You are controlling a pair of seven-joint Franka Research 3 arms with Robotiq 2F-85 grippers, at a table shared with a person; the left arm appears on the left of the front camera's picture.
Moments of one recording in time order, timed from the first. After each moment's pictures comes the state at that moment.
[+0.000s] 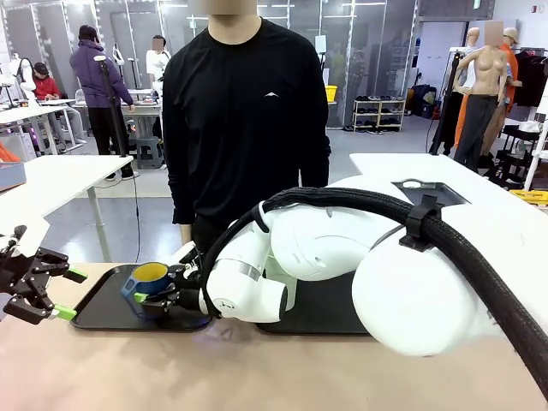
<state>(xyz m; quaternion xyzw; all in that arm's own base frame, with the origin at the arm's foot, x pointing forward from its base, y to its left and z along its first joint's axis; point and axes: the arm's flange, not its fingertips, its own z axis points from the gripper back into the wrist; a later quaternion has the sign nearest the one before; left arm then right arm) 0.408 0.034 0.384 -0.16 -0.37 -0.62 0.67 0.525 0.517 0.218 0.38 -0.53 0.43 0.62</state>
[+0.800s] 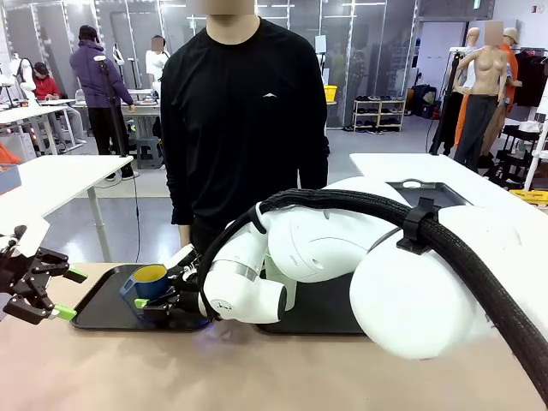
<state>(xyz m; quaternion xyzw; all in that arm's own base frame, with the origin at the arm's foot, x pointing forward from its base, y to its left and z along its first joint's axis) 0.408 0.034 0.384 -0.16 -0.37 -0.62 0.67 0.524 0.515 0.216 0.37 -0.53 0.43 0.63</state>
